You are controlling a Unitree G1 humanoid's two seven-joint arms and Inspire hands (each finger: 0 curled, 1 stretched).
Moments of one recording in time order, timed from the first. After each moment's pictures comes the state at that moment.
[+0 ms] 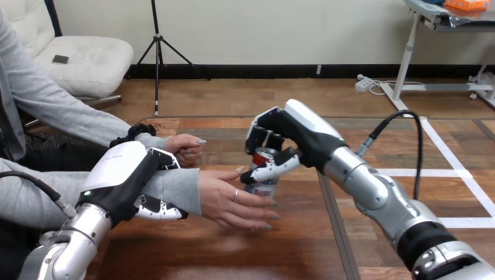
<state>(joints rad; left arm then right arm) -0.17 0.55 -0.14 0.36 0.56 -0.36 -0.01 -0.77 -0.24 0.28 1.12 -0.44 -0.61 0.06</state>
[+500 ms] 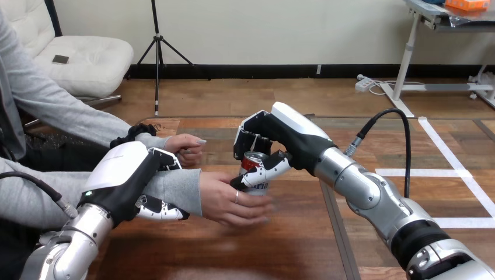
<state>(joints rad) -0.17 0.54 -0.14 0.35 0.56 -0.36 -0.01 -0.78 -0.22 0.31 1.12 -0.44 -0.63 0.09</state>
